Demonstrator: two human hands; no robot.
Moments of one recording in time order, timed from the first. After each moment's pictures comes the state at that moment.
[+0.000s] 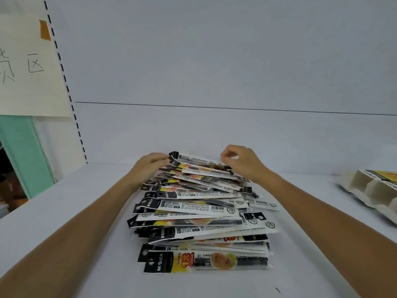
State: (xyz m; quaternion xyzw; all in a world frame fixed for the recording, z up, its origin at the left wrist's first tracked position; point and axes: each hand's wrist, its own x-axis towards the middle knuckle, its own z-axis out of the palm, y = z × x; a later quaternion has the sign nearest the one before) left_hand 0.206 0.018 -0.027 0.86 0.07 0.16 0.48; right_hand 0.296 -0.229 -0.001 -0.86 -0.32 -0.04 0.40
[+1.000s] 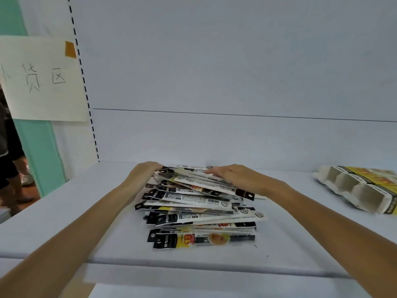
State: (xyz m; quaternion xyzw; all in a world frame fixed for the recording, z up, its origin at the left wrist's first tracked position) left_hand 0.118 -0.018 -0.011 0.83 0.15 0.16 0.52; right_hand 0.196 -0.262 0.016 -0.87 -0.39 0.12 0.28
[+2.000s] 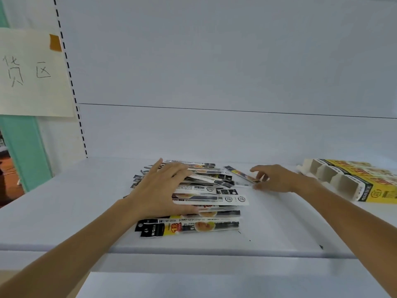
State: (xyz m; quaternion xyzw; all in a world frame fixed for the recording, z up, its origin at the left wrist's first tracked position) left_hand 0.087 -0.082 -0.019 0.98 -0.11 0.17 -0.04; right_hand 0.251 -0.369 -0.012 -0.96 -0.25 0.04 0.11
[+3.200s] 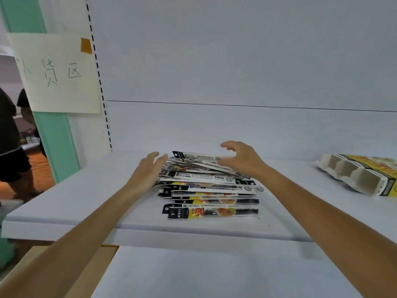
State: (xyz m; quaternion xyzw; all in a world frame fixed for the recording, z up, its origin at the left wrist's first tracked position) left_hand 0.069 -0.027 -0.027 0.86 0.15 0.19 0.46; right_hand 0.179 -0.249 0.010 -0.89 -0.31 -0.06 0.33
